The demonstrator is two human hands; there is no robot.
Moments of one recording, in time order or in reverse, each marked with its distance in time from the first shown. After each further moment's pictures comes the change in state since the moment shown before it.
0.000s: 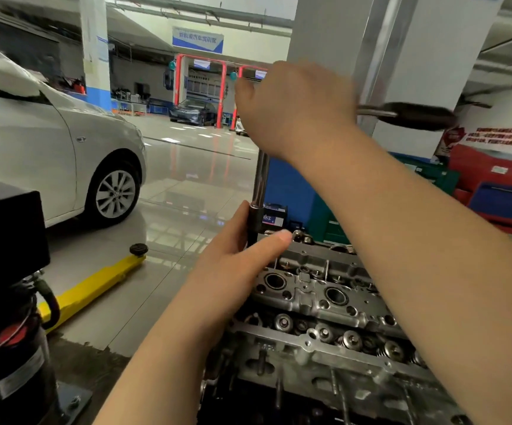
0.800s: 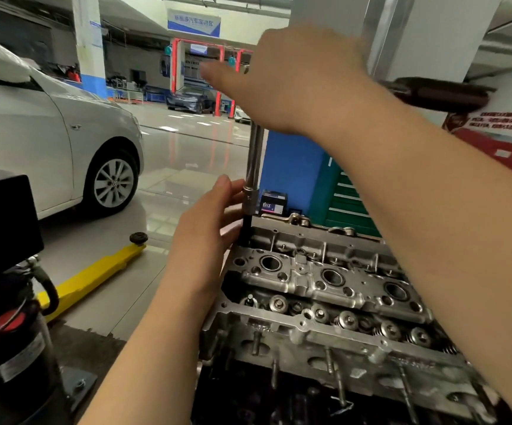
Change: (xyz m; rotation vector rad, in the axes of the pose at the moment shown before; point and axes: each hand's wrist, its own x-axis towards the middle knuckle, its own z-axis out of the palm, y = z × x) left_hand 0.017 -0.005 0.000 -0.228 0.175 0.030; right_hand -0.002 0.011 -0.005 -0.118 -0.001 -0.193
